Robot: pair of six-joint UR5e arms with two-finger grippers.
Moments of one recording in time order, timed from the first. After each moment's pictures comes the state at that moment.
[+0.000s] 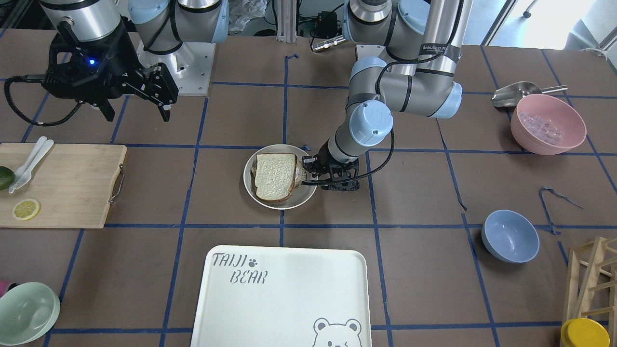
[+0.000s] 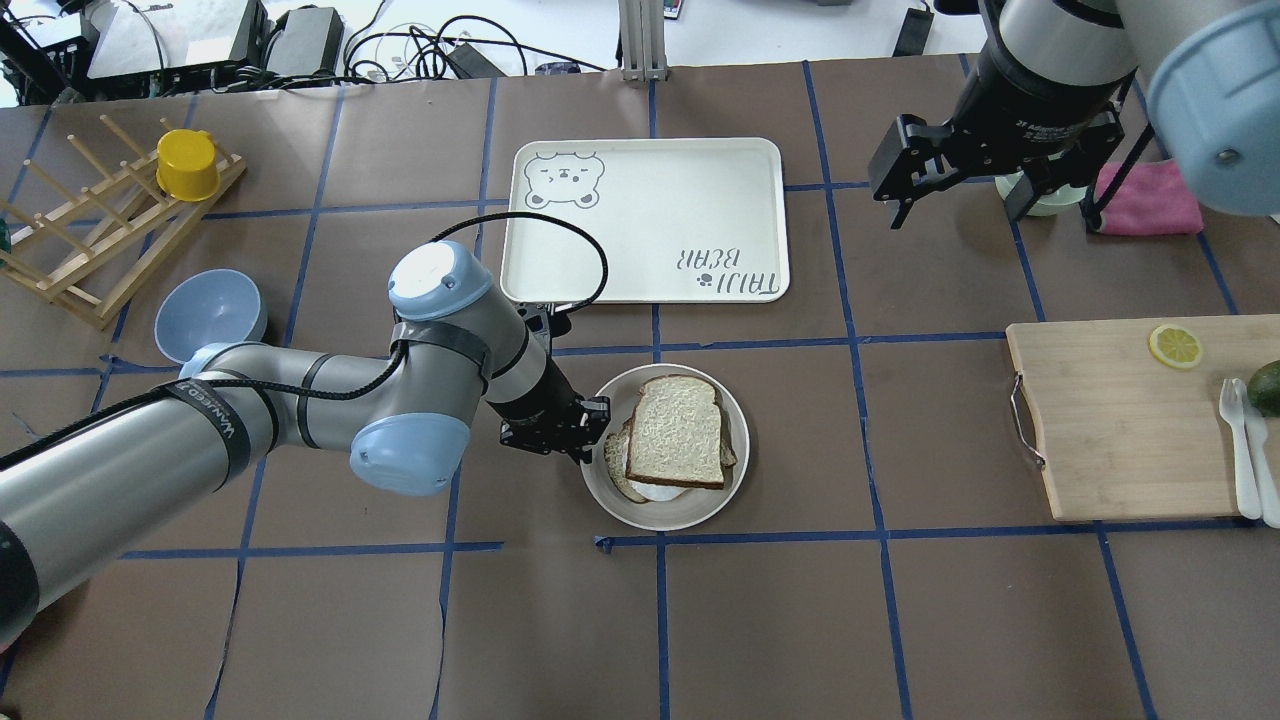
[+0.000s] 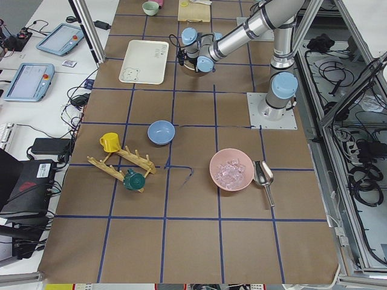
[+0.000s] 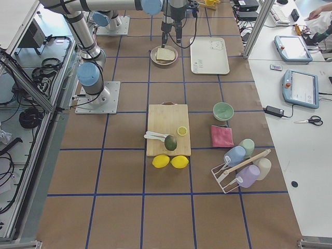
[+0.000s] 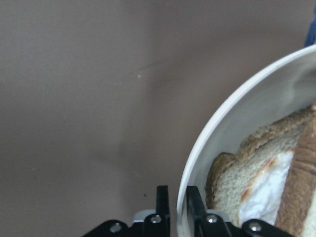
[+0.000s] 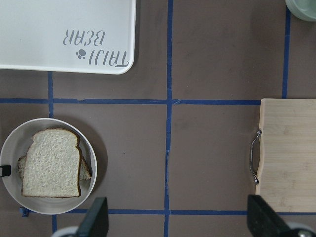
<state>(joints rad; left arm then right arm) -1.74 -1.86 -2.09 -0.90 1.28 -0.23 1.57 -1.61 1.59 -1.61 -1.57 -0.02</state>
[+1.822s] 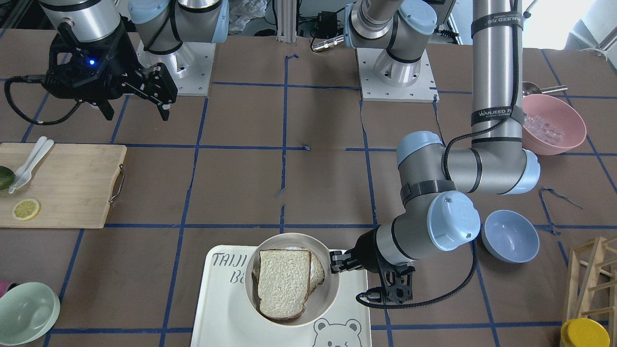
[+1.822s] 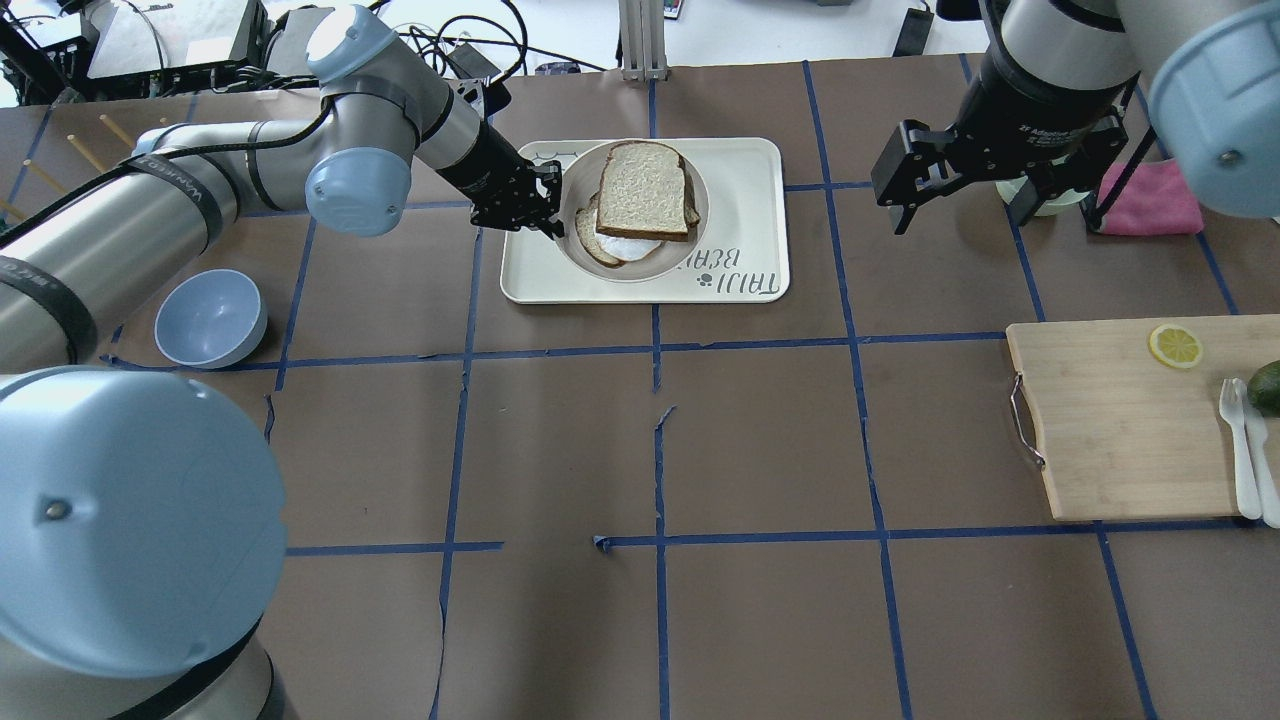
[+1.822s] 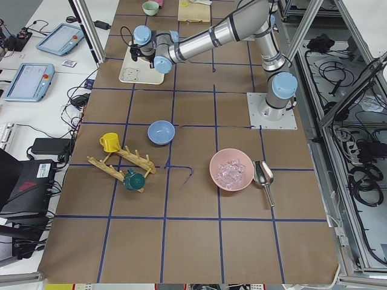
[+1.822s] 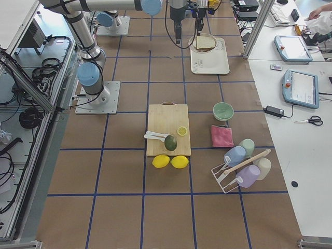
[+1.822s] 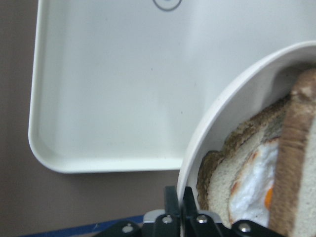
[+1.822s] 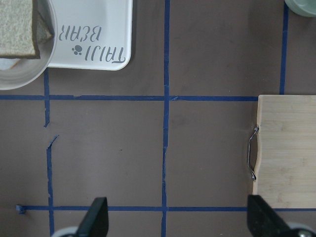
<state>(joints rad) -1.58 -2.19 -1.44 -1.07 1.13 -0.13 1.57 -1.61 1.59 -1.60 -1.58 -0.02</state>
